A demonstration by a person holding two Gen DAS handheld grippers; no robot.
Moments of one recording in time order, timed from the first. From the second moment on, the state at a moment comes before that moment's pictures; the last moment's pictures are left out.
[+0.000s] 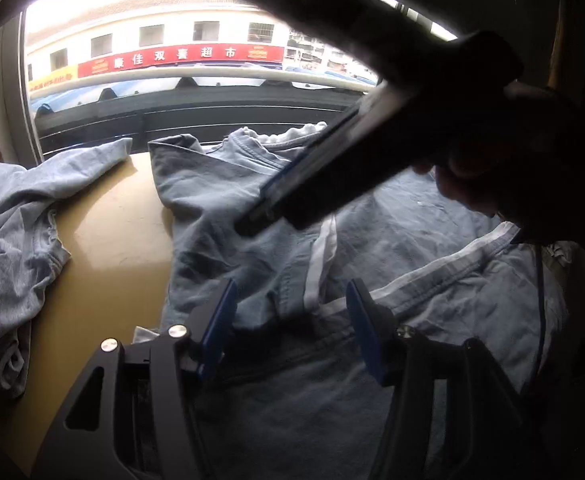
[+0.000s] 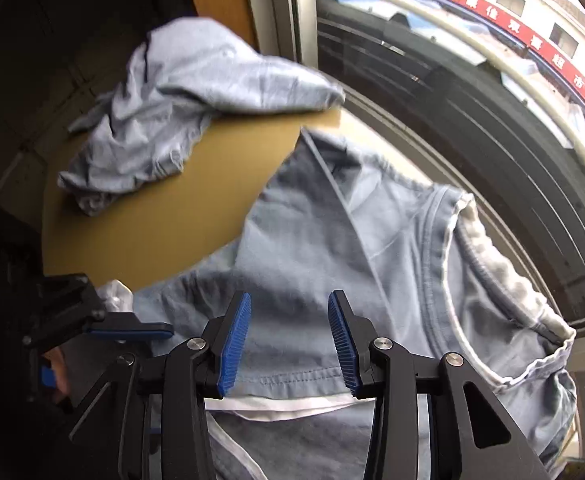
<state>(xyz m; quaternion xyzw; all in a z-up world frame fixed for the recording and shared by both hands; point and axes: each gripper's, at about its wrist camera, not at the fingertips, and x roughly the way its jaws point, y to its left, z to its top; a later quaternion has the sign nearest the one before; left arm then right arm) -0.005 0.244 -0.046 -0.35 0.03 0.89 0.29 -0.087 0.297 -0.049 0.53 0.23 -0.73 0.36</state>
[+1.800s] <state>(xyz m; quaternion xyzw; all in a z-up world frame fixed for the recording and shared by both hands) -0.053 0.275 -0.061 -0.44 0.08 0.88 0.18 -0.047 0.625 -0.016 0.44 -0.03 -0.90 0.00</state>
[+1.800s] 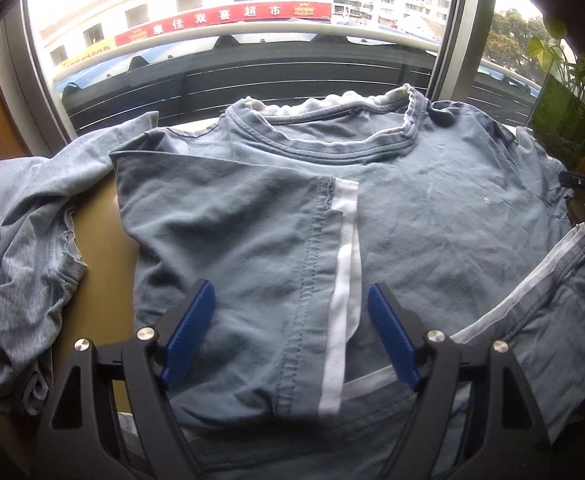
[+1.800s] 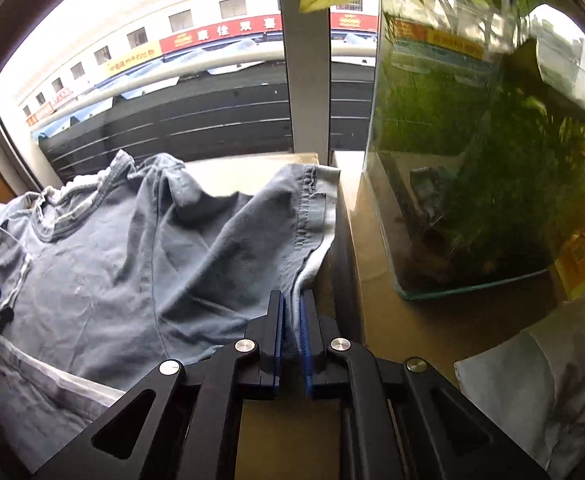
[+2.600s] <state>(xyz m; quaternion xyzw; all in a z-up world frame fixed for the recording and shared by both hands) -0.046 0.266 -0.057 -0.43 0.02 0.88 0.19 -0.091 0.495 0.014 0.45 0.11 -0.87 0.19</state>
